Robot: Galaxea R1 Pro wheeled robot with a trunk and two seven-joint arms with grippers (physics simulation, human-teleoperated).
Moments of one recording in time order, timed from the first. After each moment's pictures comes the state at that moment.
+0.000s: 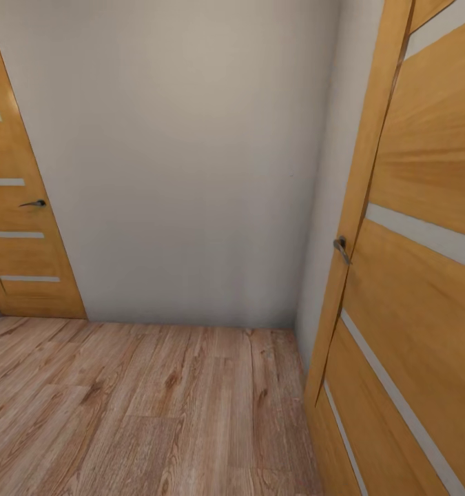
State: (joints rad) left arm 0.00 0.01 0.01 -0.14 0.10 -0.01 0.01; right arm -0.28 0.06 0.09 0.03 0.15 0.02 -0.11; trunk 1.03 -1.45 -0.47
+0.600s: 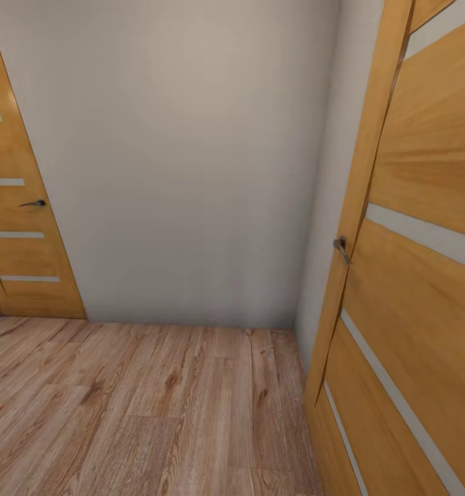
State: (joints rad) left arm 0.00 0.01 0.02 -0.14 0.10 -0.01 0.01; right arm -0.18 0.02 0.09 0.03 0.15 -0.13 -0.08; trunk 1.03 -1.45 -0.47
